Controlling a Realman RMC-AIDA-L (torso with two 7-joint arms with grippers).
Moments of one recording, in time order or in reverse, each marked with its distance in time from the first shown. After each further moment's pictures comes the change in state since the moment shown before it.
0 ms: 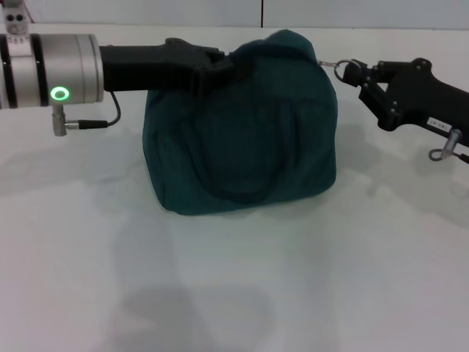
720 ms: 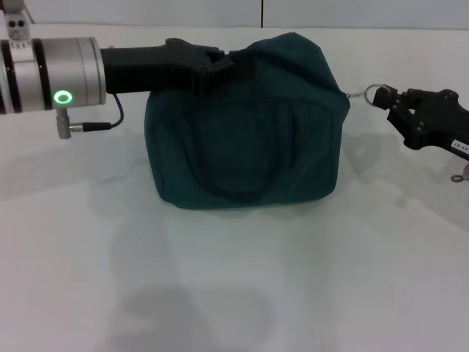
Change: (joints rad) left arm -0.009 -0.003 -0.018 -0.054 -0.019 -0.011 0.053; right arm -0.053 -0.014 0.023 0.067 0.012 0.034 0.052
